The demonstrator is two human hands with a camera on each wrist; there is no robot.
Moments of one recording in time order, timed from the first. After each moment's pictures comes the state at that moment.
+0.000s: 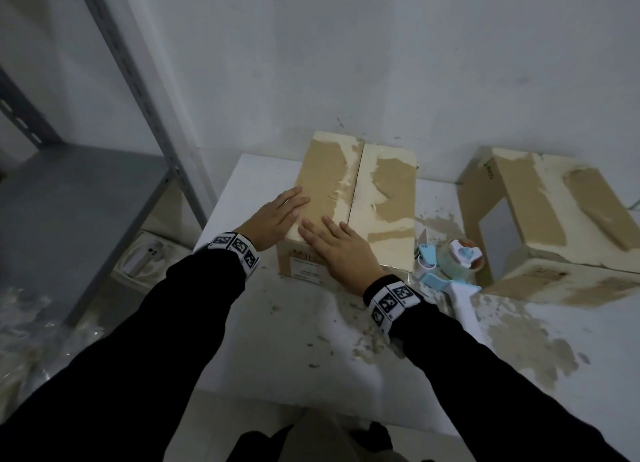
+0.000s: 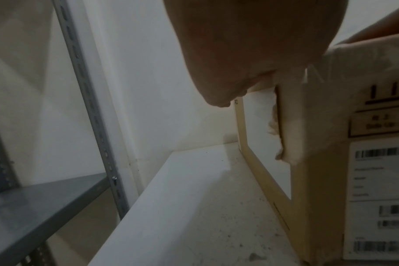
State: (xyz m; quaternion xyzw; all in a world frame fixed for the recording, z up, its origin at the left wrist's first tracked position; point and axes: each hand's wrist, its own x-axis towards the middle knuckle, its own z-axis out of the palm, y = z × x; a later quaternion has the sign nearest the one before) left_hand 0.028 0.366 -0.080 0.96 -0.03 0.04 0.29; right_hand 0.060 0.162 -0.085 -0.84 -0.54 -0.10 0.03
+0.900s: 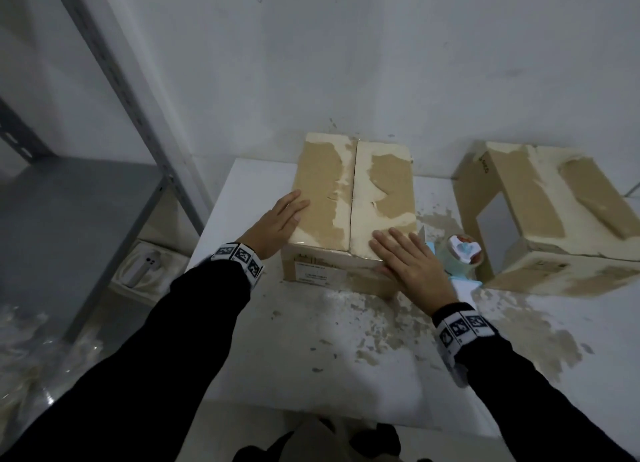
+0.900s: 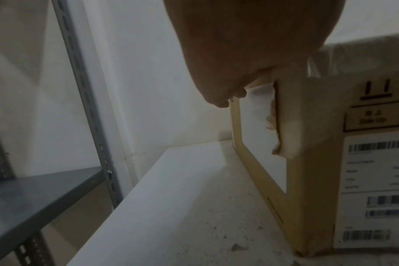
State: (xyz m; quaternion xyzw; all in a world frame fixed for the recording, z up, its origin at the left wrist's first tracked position) left_hand 0.027 0.355 -0.081 0.94 -0.01 0.04 0.35; right_hand 0.087 0.051 -0.112 -0.83 -0.49 -0.24 0.10
